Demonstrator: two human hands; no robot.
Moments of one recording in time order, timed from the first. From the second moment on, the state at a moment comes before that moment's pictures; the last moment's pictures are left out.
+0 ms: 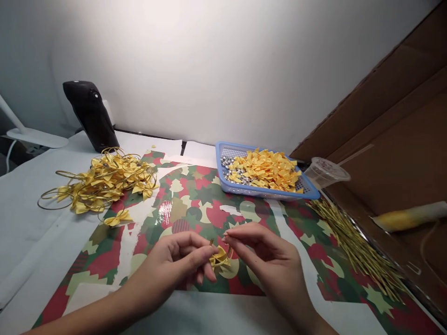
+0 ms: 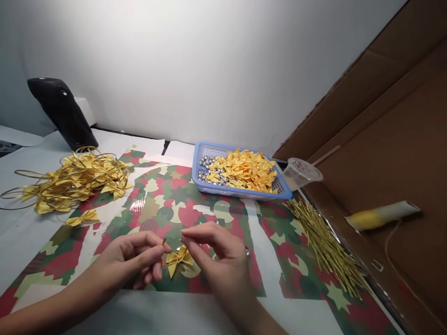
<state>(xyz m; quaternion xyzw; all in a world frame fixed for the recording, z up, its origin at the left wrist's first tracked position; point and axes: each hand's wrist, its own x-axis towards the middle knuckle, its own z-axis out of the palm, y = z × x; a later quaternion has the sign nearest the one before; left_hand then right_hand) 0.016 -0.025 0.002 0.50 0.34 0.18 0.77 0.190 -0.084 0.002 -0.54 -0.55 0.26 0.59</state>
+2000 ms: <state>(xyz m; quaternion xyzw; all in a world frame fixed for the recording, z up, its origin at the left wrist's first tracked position) 0.010 -0.020 0.007 0.77 0.35 0.19 0.50 0.205 -0.088 0.004 -0.48 -0.77 0.15 0.38</state>
